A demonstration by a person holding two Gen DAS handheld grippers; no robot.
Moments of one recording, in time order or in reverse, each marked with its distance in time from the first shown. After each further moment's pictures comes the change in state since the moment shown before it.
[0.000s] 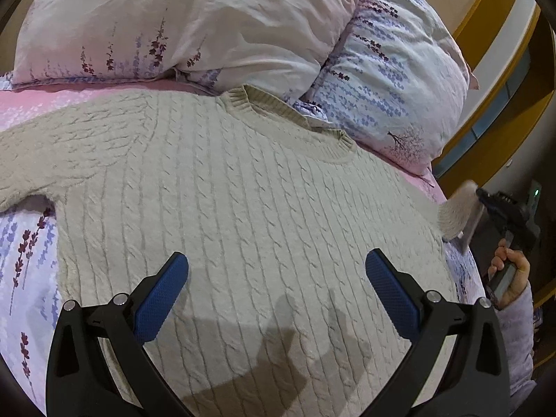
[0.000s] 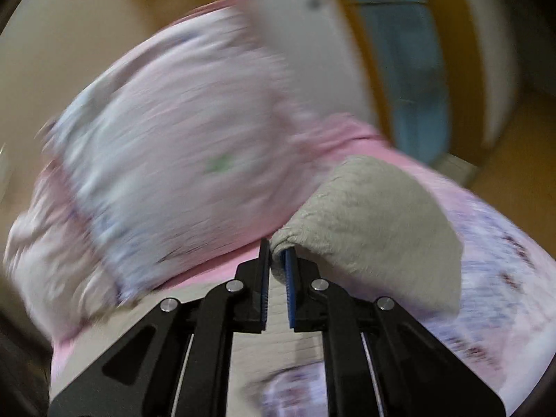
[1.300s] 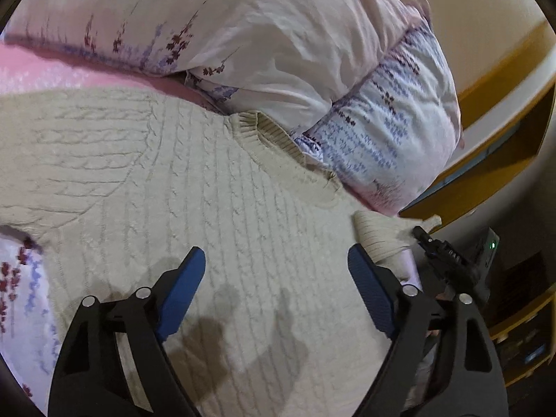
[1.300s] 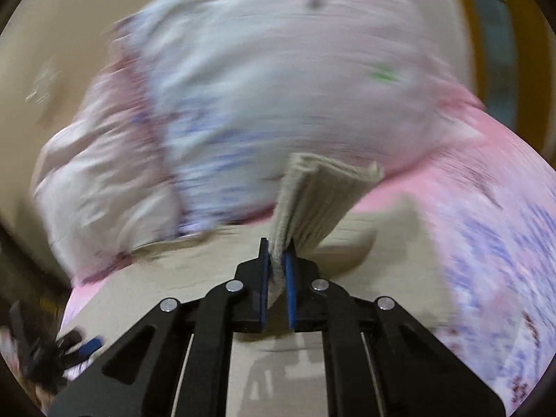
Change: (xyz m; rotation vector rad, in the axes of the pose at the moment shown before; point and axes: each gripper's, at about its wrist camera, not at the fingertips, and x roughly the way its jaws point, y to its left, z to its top) left arm 0.009 0.053 0.043 -0.218 -0.002 -0.225; right arm 0.043 0.112 -0.043 -0.156 0.162 0.197
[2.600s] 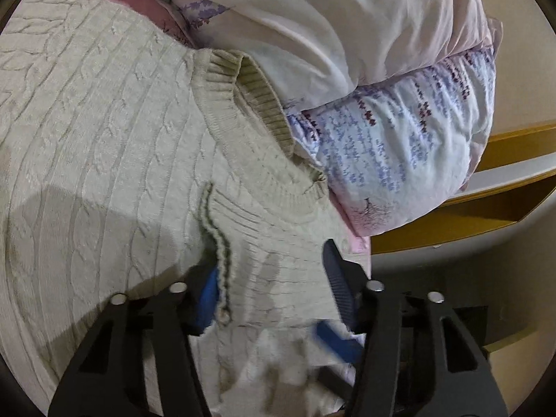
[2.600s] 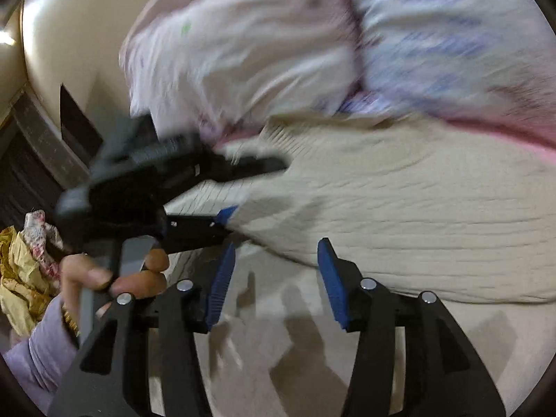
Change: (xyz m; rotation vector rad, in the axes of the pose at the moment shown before) left arm 0.101 -0.003 0.027 -0.273 0.145 -0.119; right arm 0.034 0.099 -0.068 -0.253 0.280 0.282
